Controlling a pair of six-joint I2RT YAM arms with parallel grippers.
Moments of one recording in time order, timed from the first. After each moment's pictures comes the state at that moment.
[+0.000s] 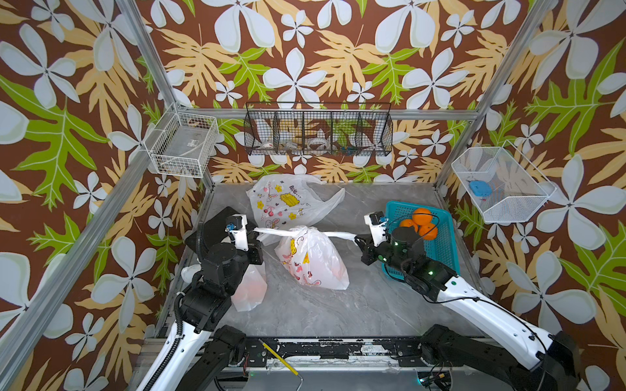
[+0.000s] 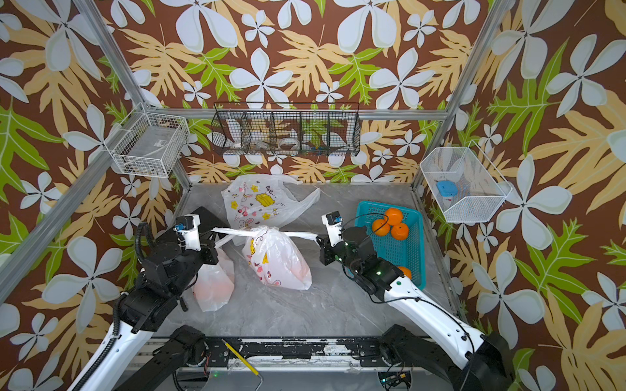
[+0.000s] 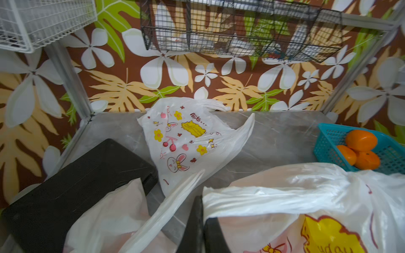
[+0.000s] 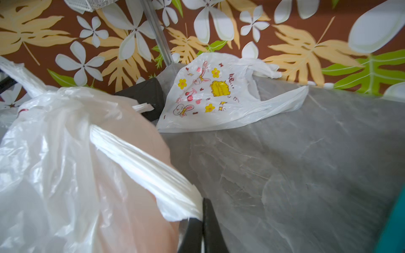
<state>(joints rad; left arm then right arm) -0.35 0.61 0.76 -0.41 -0.25 -0.19 0.65 1.07 0.78 -0.11 -0.10 0.23</state>
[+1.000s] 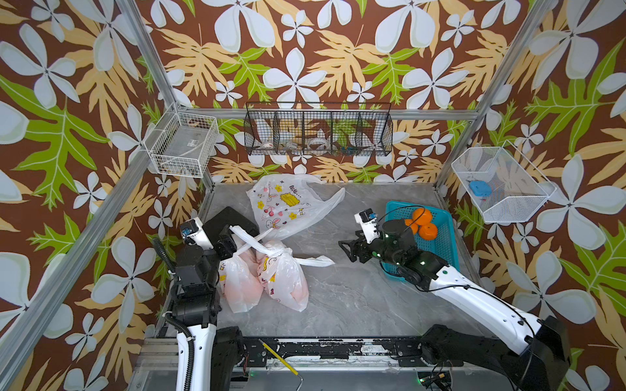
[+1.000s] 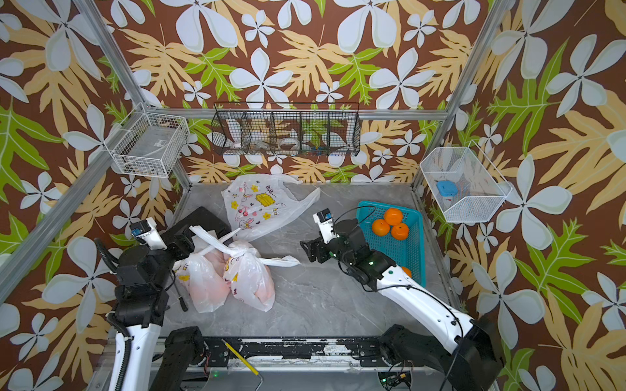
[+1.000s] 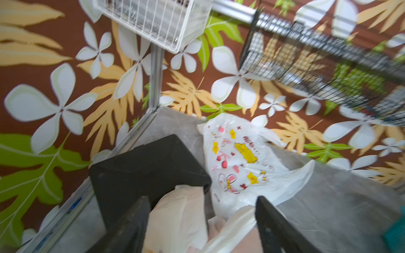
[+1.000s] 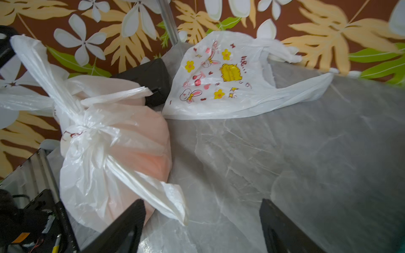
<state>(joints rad) 0.20 0.59 0.73 -0.29 0.08 -0.30 0.60 1.12 0.88 -0.22 -0.14 0.18</state>
